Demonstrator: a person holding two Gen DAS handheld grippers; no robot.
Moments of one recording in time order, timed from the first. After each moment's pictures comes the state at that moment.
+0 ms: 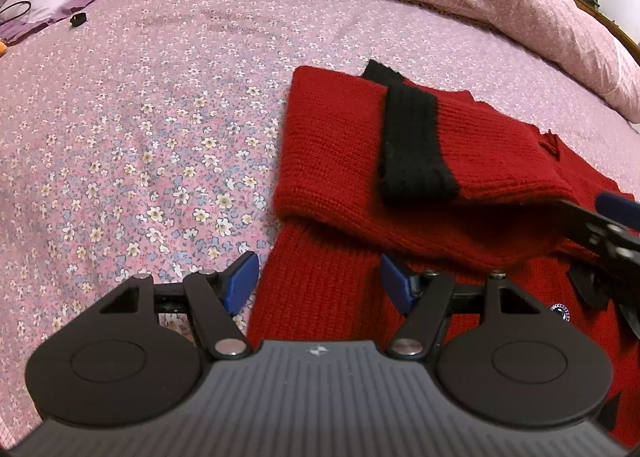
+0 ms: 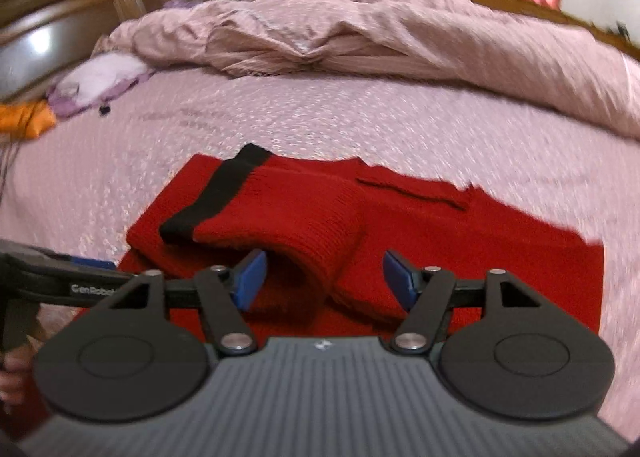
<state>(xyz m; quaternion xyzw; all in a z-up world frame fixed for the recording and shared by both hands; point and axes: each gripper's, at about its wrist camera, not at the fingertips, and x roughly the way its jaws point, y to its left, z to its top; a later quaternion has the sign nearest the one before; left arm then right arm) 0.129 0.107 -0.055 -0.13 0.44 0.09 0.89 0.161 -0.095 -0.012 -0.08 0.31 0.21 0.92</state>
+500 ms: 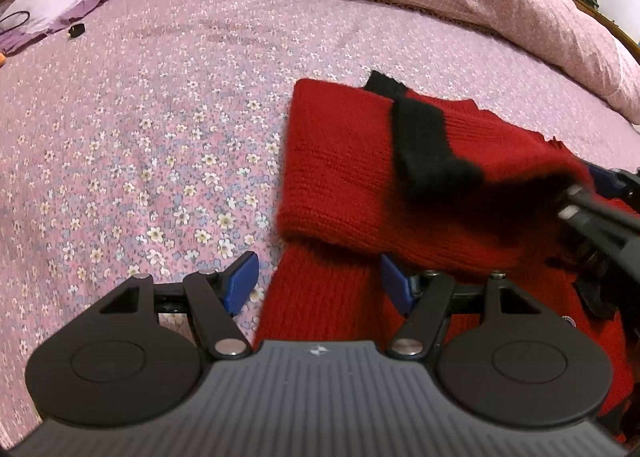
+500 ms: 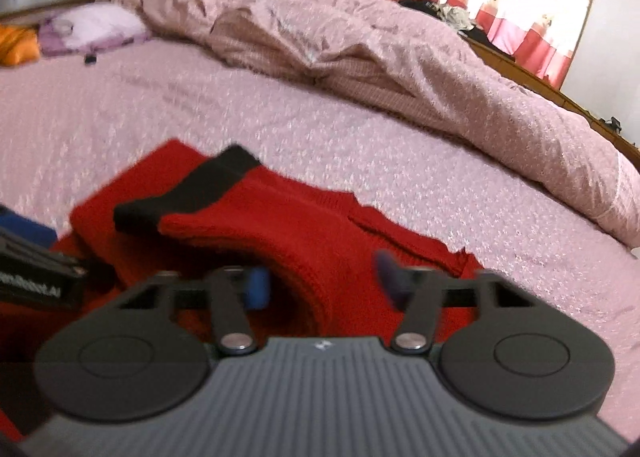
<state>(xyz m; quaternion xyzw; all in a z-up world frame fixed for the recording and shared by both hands) 0.140 0.111 -0.056 -0.12 0.43 0.09 0.89 0.180 -0.062 -0.028 -0.19 0.25 0.19 0.93</state>
